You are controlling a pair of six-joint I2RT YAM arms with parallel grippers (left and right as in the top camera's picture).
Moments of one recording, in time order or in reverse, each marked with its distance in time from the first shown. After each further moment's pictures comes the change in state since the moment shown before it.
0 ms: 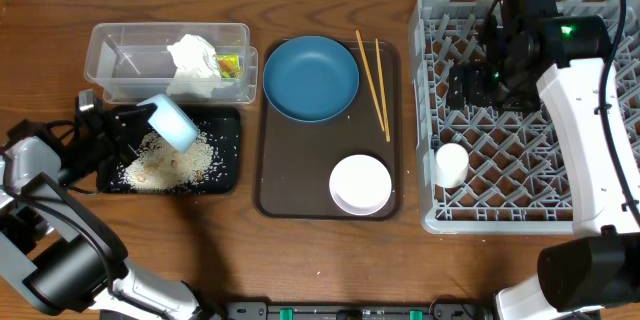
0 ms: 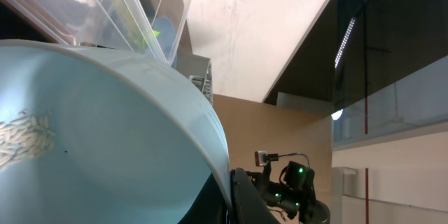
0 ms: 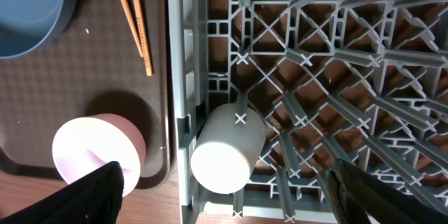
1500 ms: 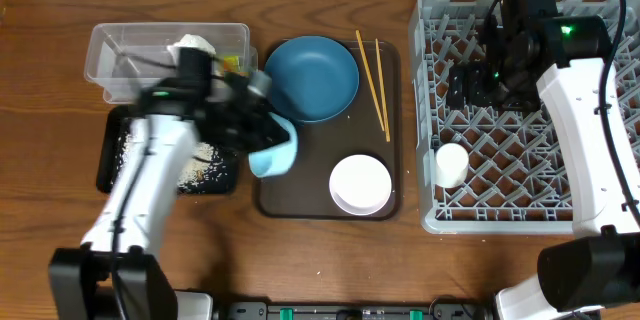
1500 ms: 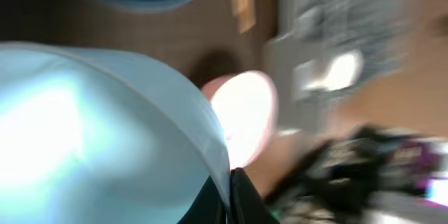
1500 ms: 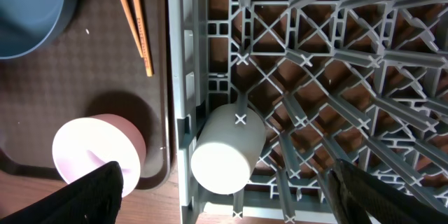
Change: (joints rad) left arm -0.876 -0.308 0.005 0.029 -0.806 -0.086; right arm 0.000 0.000 0.000 0.002 0.000 0.000
